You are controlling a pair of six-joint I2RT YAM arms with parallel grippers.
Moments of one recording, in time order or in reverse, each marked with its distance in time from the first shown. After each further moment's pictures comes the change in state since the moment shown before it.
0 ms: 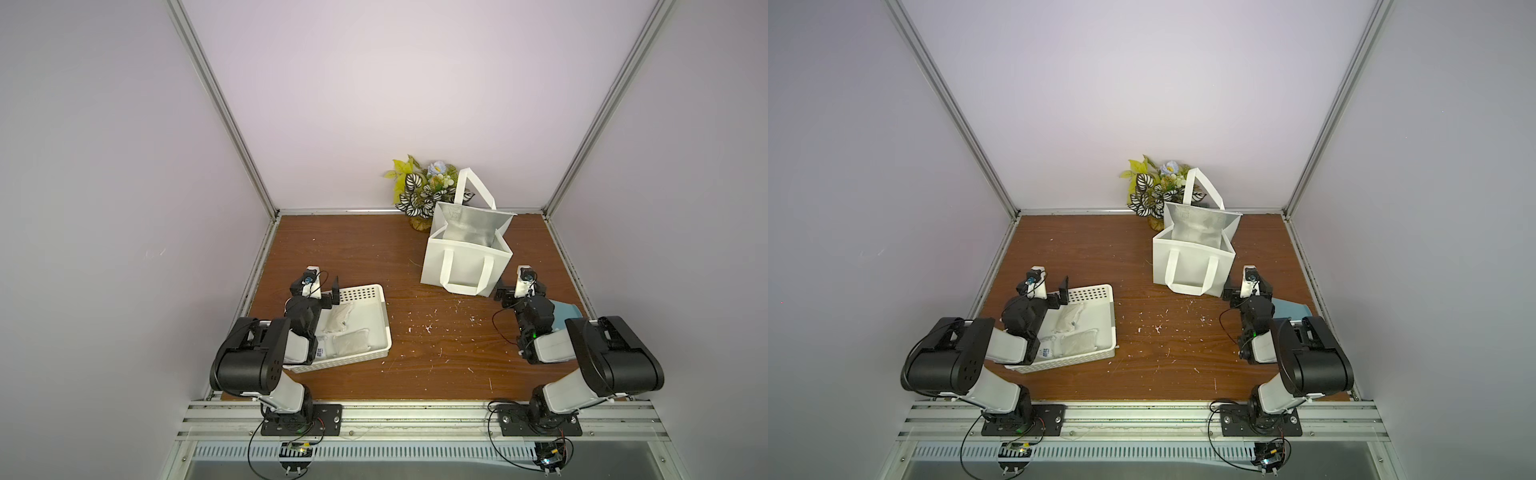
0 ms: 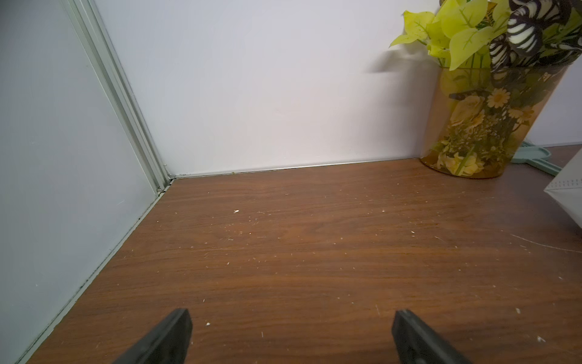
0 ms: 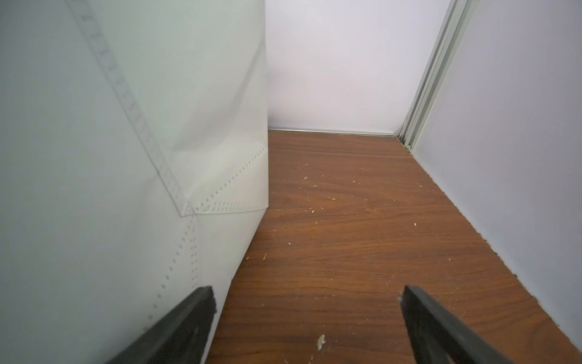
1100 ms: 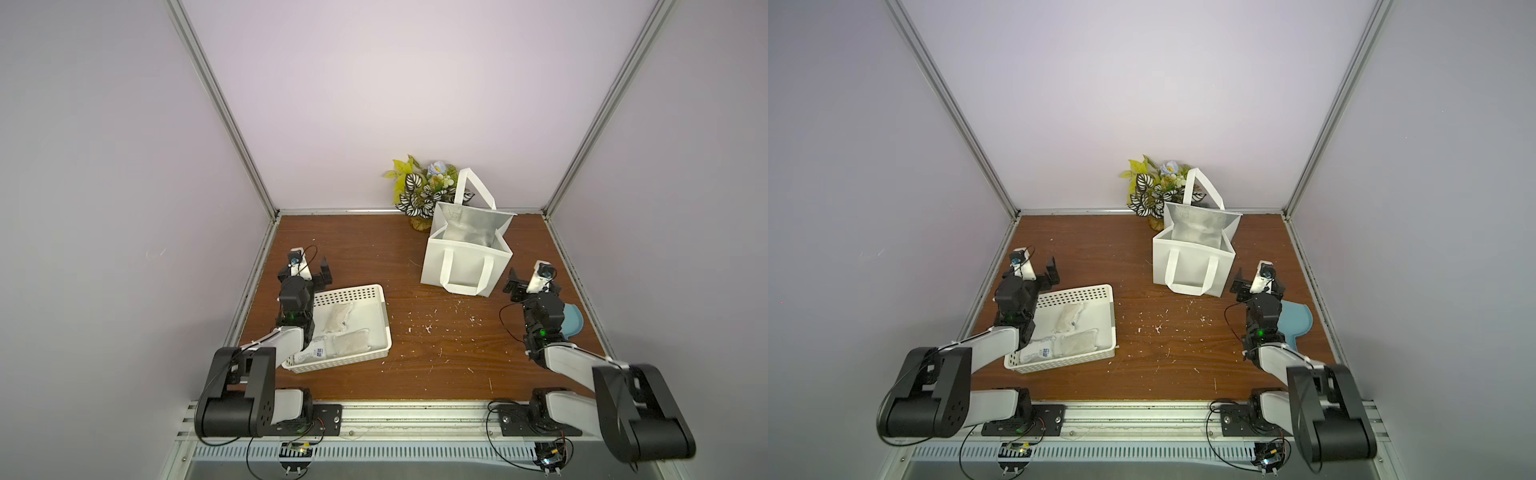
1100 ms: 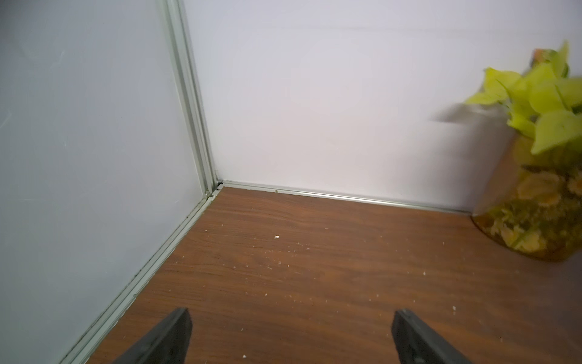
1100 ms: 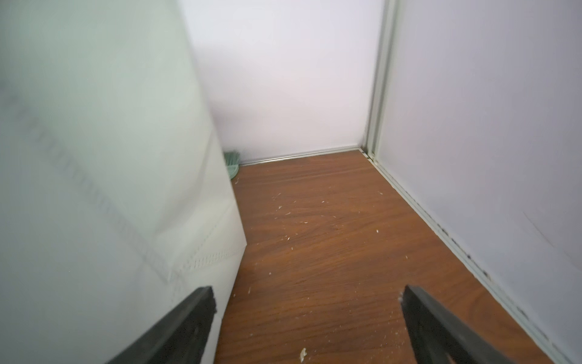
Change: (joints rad) left arm 0.007 -0.257 0.300 -0.559 -0.214 -0.184; right arm -0.003 -0.410 0.099 -0.471 0.172 0.212
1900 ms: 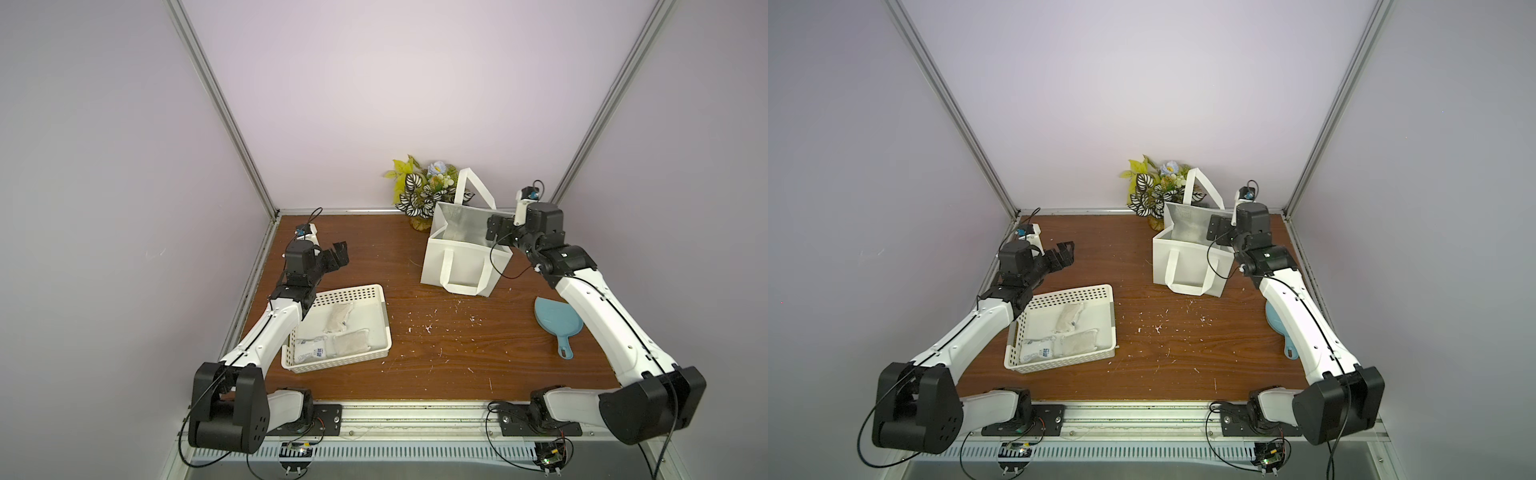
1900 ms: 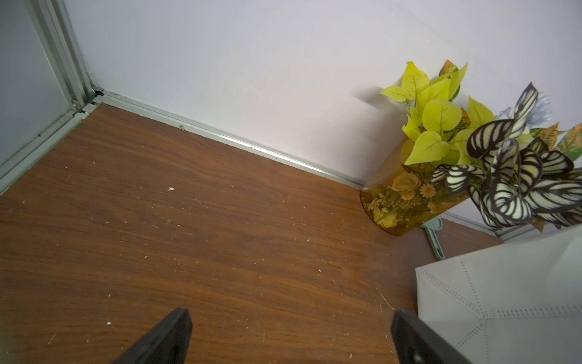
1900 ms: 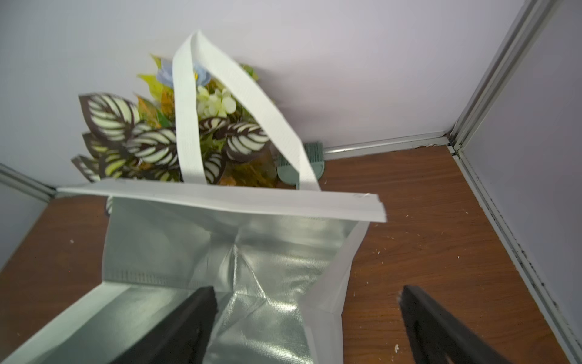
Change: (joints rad) left arm -0.088 -0.038 0.311 -0.623 0.234 -0.292; right arm 0.215 0.212 1.053 -1.231 -0.101 0.074
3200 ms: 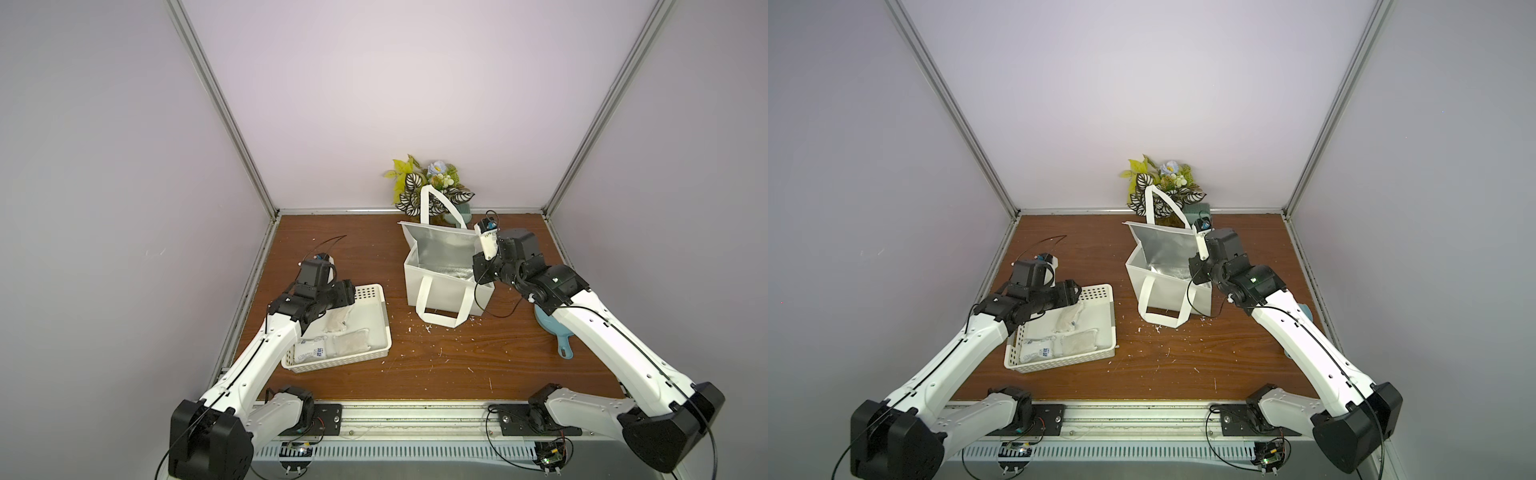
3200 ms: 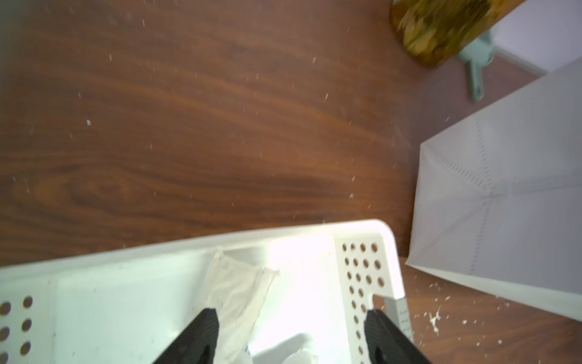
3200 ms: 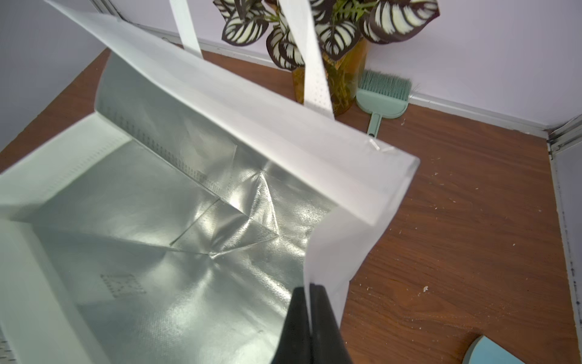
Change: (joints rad) left arm -0.162 -0.171 -0.014 -0.659 0.002 -0.017; right arm 0.254 -0.163 -0.123 -0.192 -0.073 -0.111
